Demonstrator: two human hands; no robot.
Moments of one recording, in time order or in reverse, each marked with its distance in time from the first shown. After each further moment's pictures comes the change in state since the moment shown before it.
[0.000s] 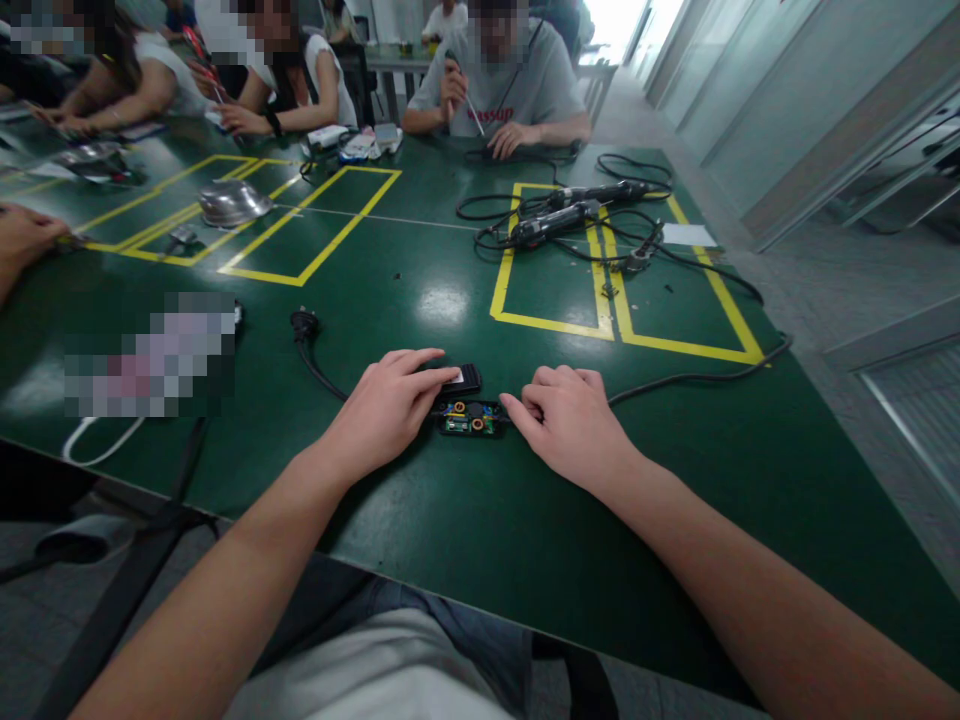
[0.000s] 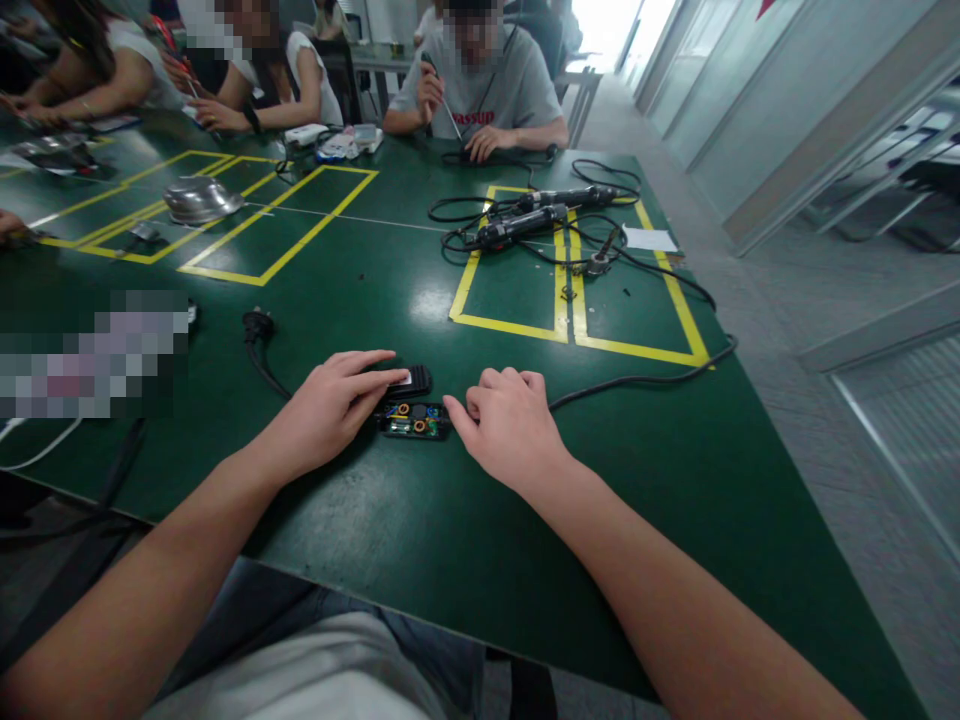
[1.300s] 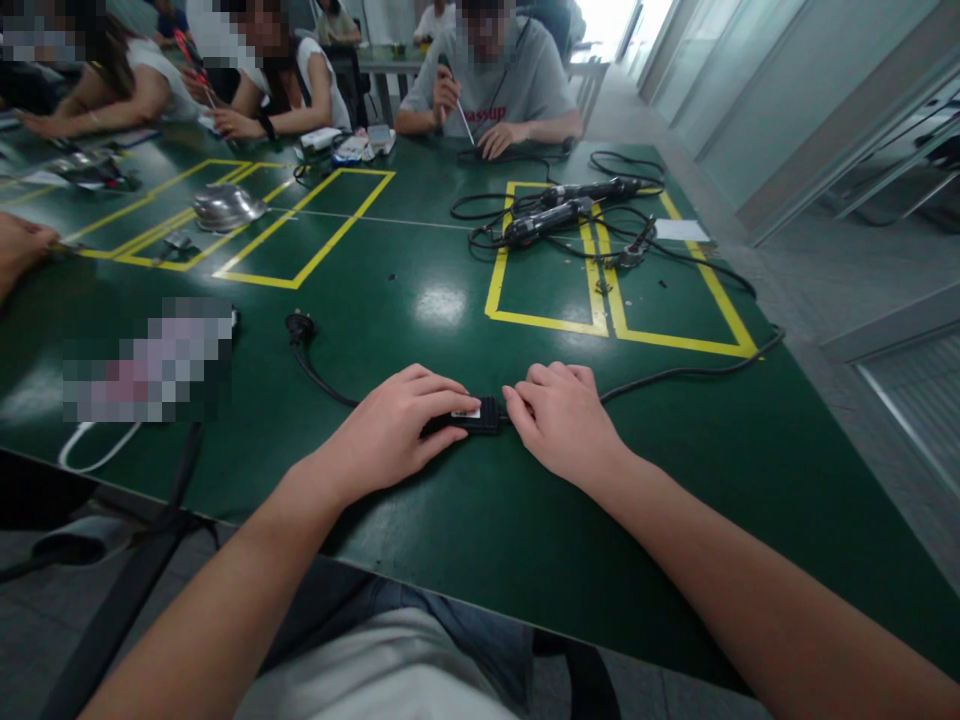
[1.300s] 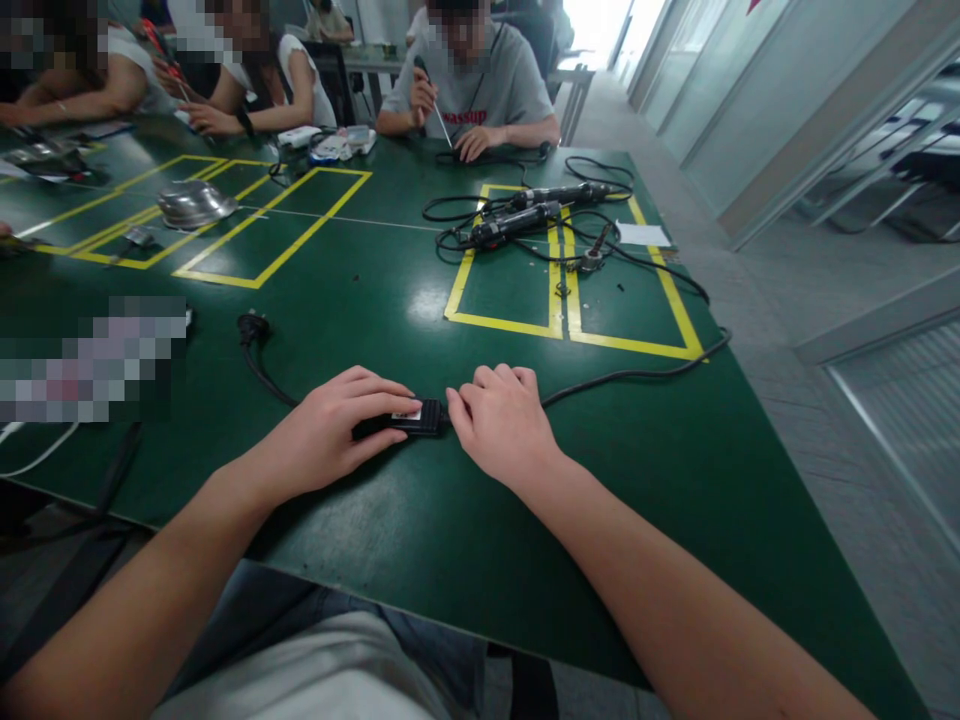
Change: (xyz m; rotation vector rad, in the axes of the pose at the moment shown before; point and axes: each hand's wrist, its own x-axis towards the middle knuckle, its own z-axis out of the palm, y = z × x) left_hand -0.004 0.024 -0.012 -0.114 -0.115 0.236; right_hand -0.002 -0.002 0.011 -0.111 0.099 -0.049
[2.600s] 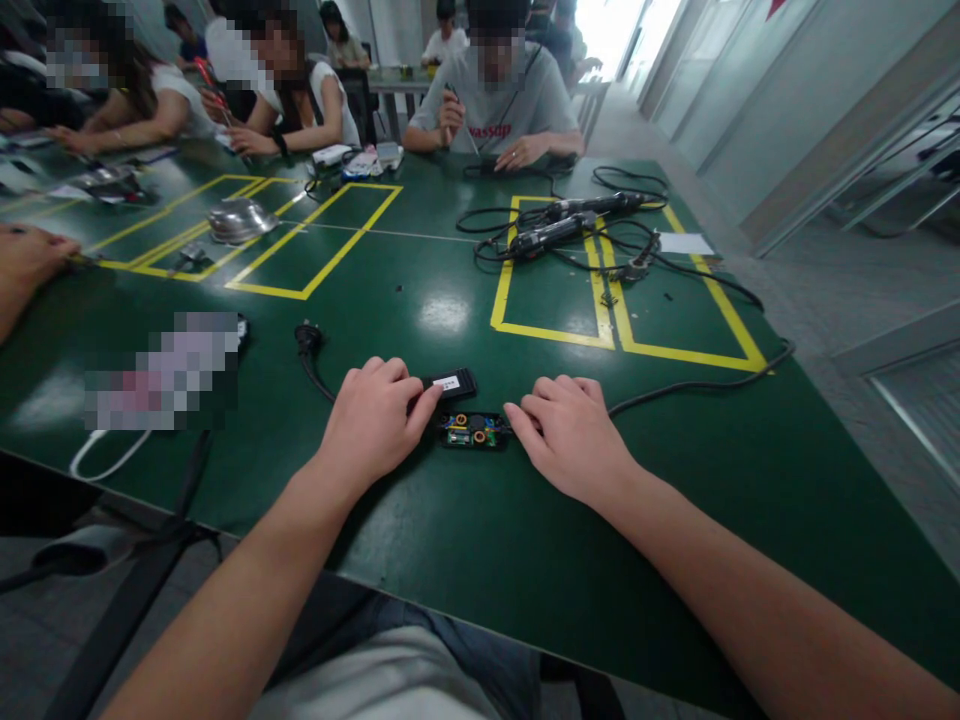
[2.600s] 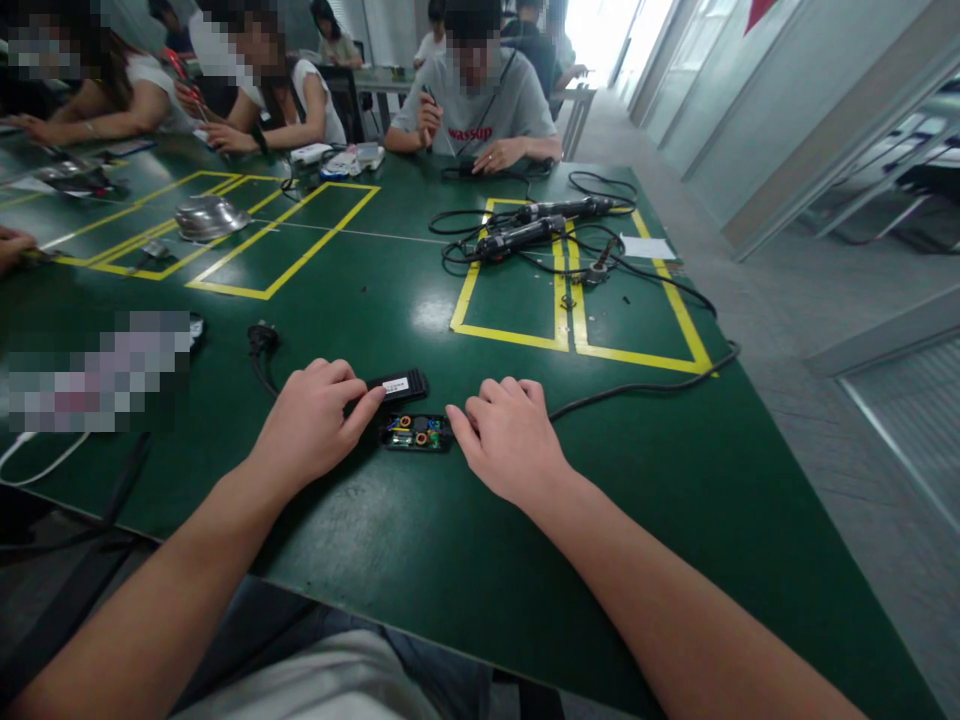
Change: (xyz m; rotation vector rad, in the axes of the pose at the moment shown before) left_hand 0.001 -0.012 0.000 0.489 0.056 -0.422; right_hand -0.003 0.003 0.001 0.037 0.017 -0.037
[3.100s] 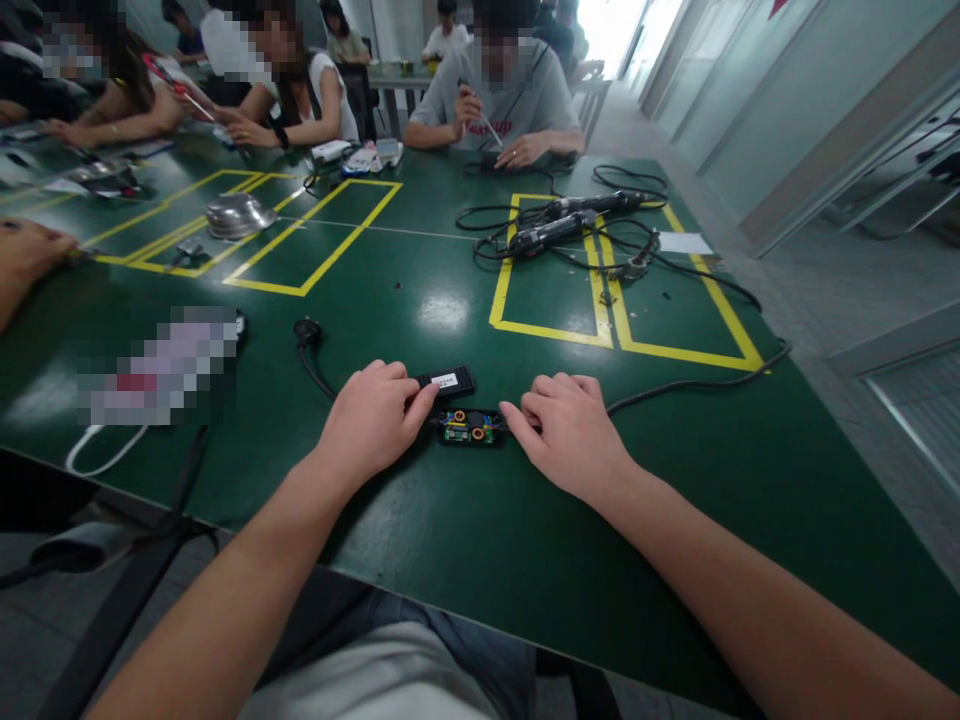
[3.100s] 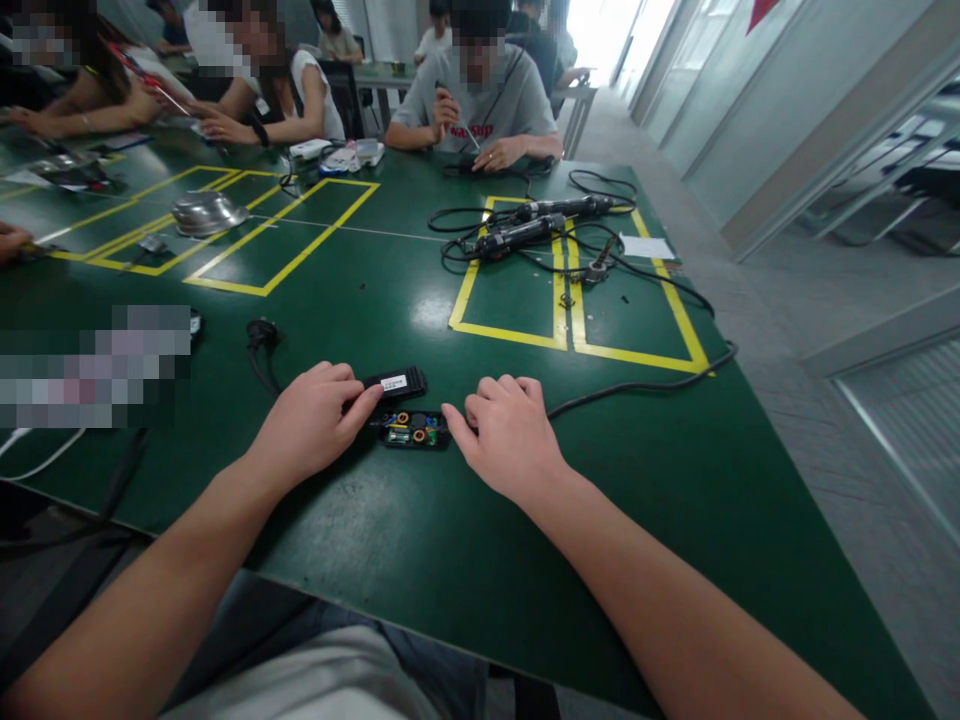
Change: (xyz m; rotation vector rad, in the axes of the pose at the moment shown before) left_hand 0.003 -0.001 -0.001 -0.062 -0.074 -0.017; right_hand 0.001 0.001 0.000 0.028 0.033 -0.002
